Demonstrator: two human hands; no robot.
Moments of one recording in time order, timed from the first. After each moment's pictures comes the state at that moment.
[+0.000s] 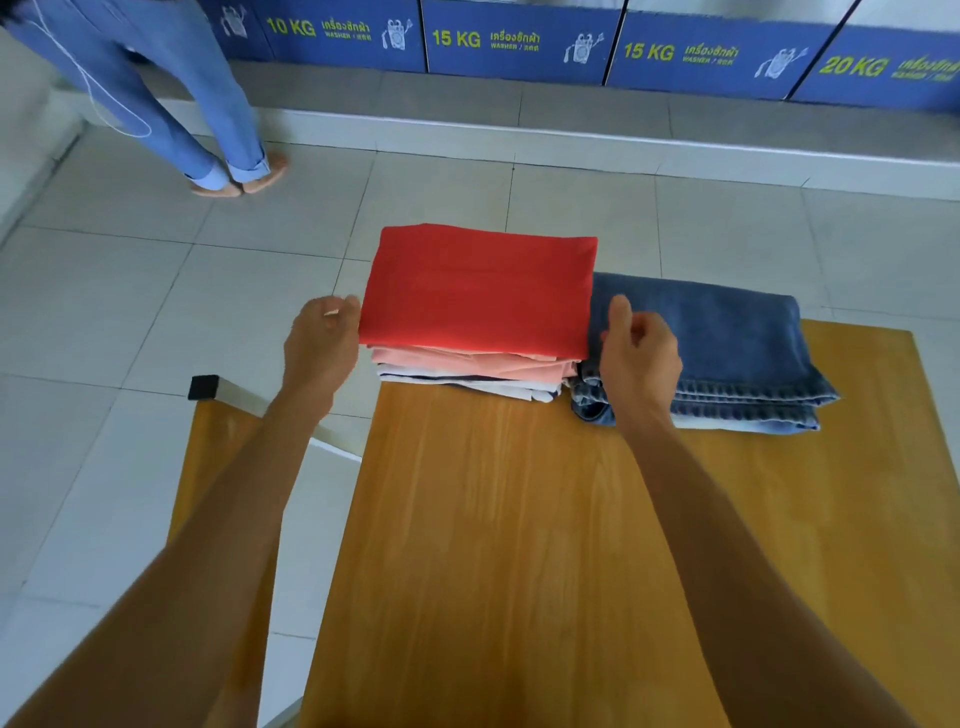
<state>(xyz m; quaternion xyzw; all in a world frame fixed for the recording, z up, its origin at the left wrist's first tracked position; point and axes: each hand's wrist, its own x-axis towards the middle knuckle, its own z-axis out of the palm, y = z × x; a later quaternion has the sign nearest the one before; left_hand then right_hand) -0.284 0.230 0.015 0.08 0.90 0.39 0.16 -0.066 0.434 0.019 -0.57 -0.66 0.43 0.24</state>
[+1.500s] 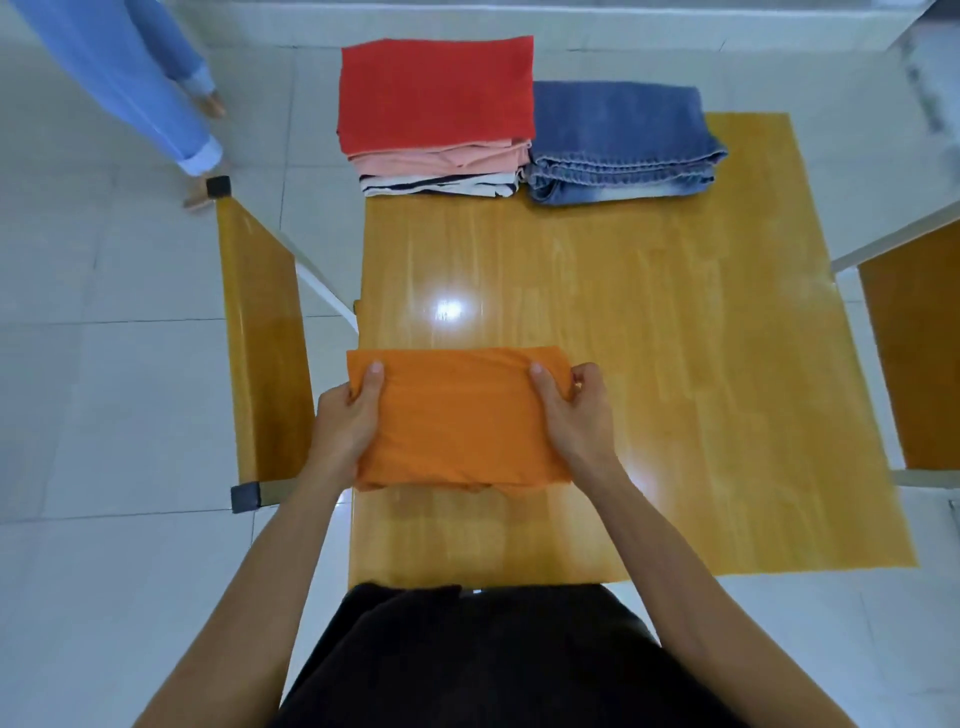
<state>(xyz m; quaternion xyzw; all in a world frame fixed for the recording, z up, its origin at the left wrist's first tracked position) -0.044 0.010 0.018 -0.02 0.82 0.41 0.39 0.146 0.156 0.011 -0.59 -0.62 0.50 0.14</state>
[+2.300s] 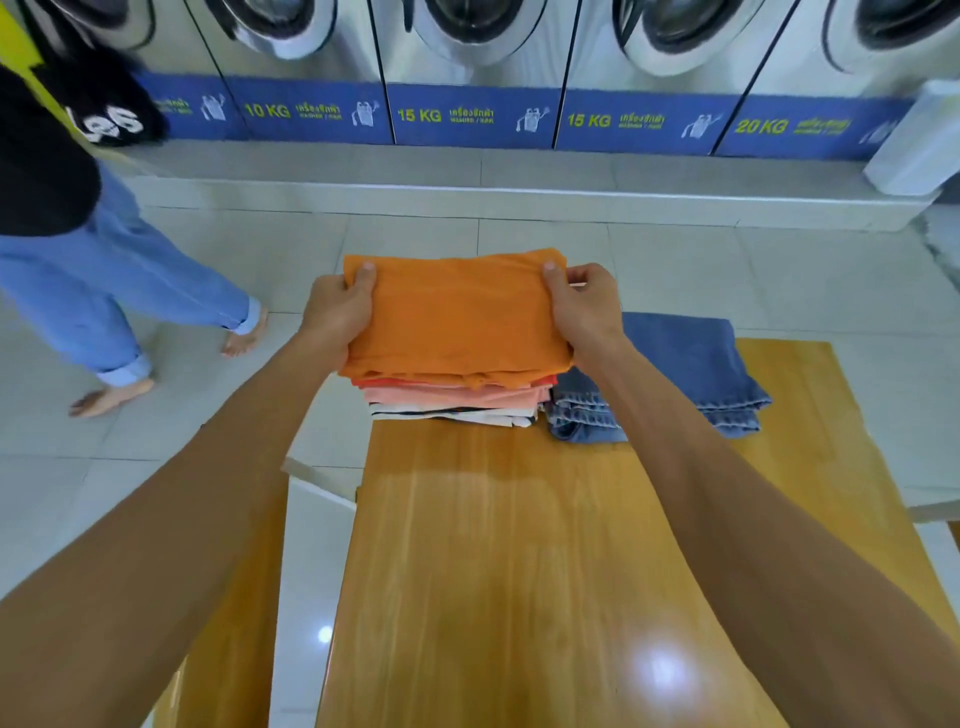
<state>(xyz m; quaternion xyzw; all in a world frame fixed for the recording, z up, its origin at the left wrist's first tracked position) -0.304 0.290 0.094 0.08 0.83 0.49 0.25 -0.120 0.461 0.089 -0.50 -0.64 0.53 0.25</state>
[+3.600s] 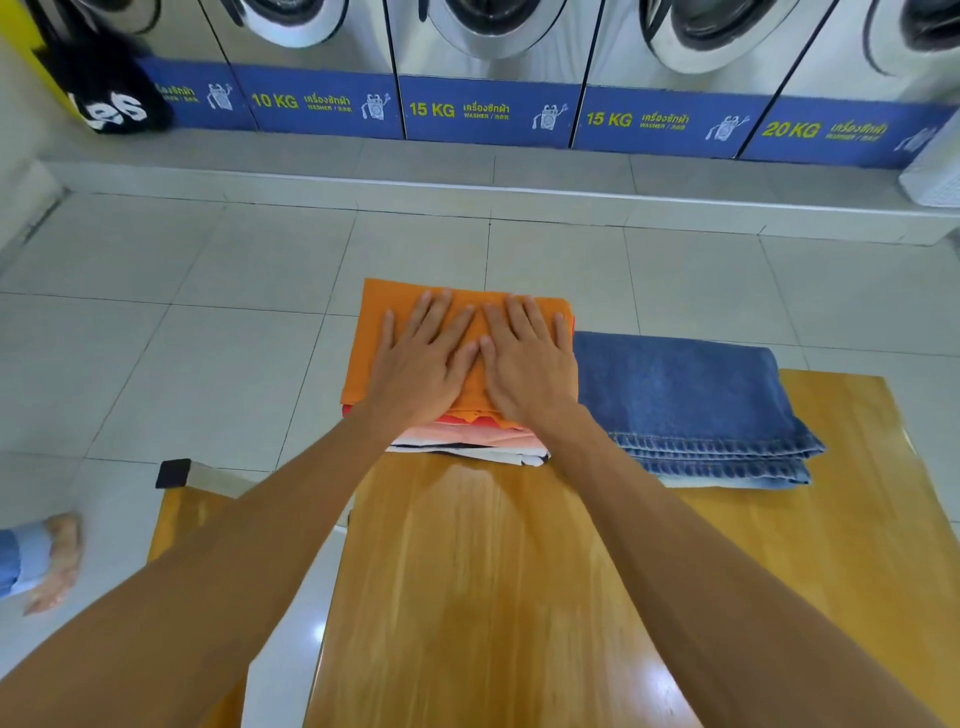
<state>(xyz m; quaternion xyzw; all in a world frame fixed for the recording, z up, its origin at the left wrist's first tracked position) -0.279 0.331 -0.006 0.48 0.87 0.09 0.04 -0.161 0.441 0.003 -0.30 -0.95 0.08 0.04</state>
